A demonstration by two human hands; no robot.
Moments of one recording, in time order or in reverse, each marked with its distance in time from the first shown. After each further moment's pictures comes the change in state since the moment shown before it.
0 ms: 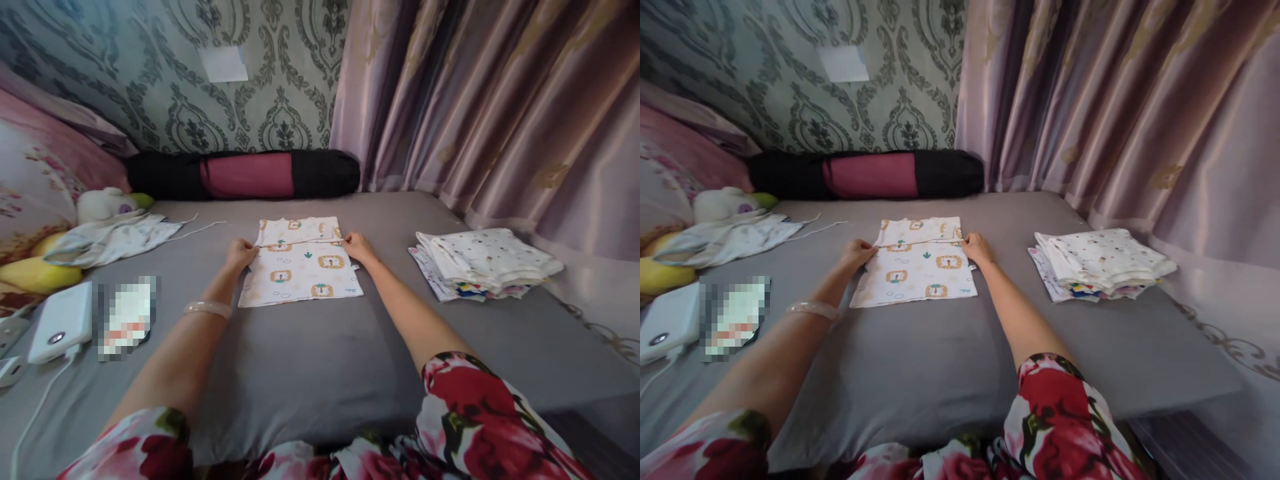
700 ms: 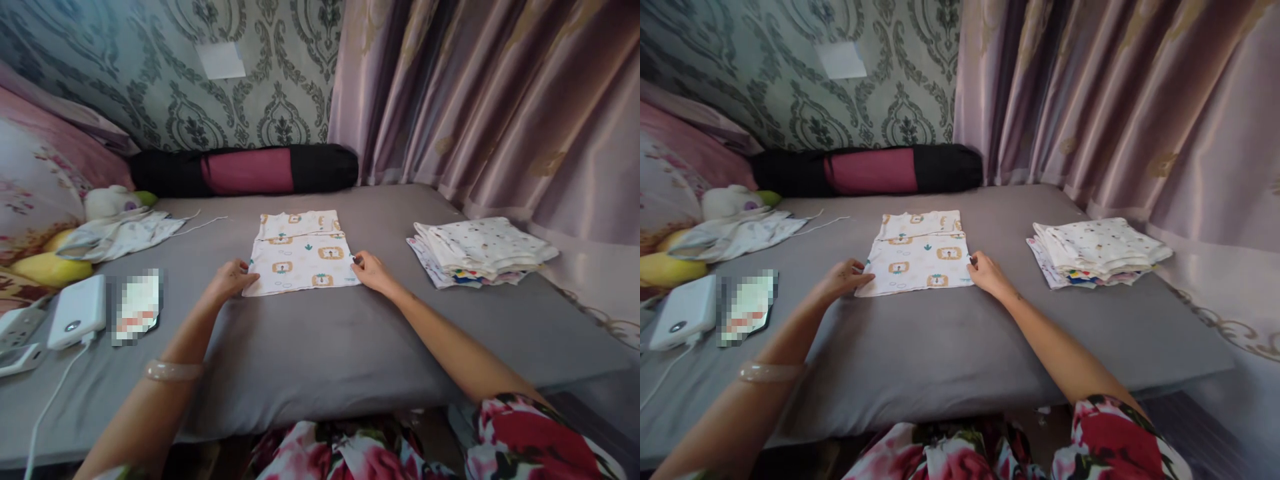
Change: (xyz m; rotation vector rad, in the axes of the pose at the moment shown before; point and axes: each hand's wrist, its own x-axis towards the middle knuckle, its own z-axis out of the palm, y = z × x) left_hand -0.082 -0.036 -0.028 0.041 -0.194 0.072; right_hand -0.110 0.019 -0.017 0.122 -0.131 -0.054
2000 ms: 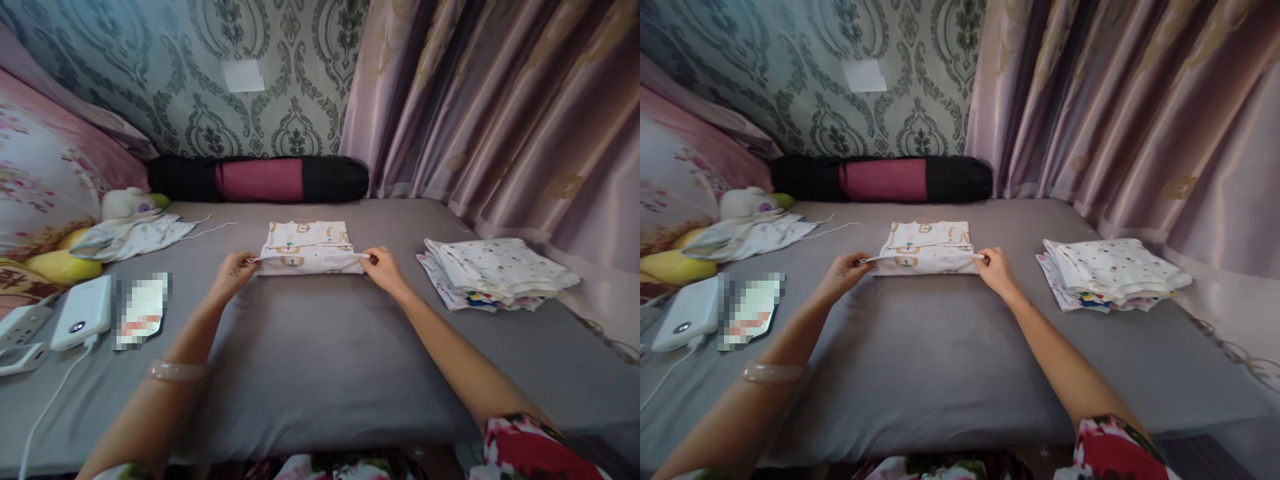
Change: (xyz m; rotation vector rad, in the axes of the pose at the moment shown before) left_hand 0.010 0.014 -0.011 -0.134 0.247 0.231; right_hand 0.033 -0.002 -0.013 0.234 0.367 -0.223
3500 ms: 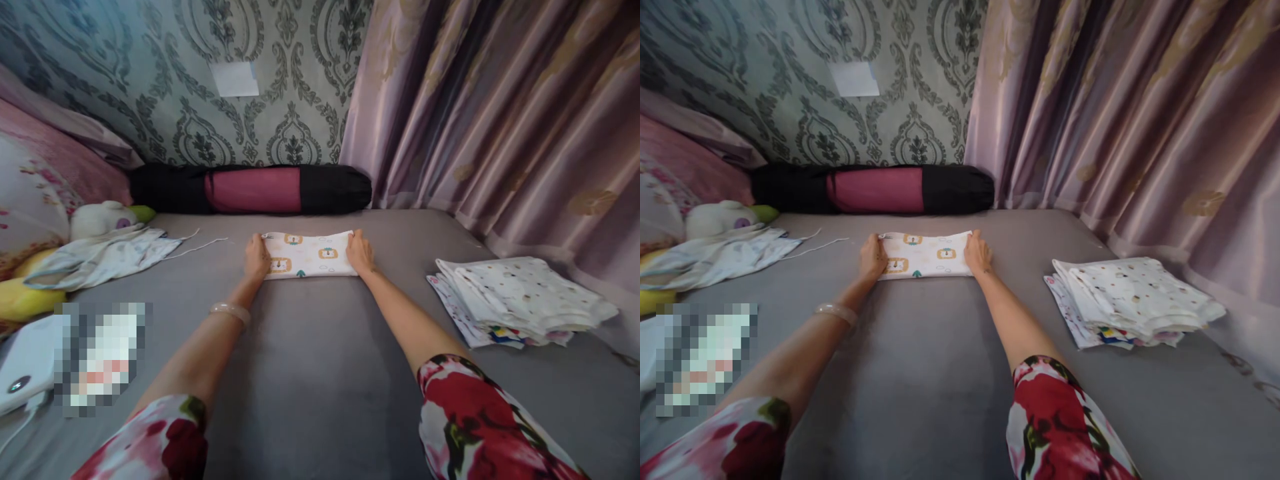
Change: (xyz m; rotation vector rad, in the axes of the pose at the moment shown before) left_hand 0.123 0.015 0.077 0.224 0.236 -0.039; right_hand 0.120 -0.006 0.073 -0.422 -0.072 0.282
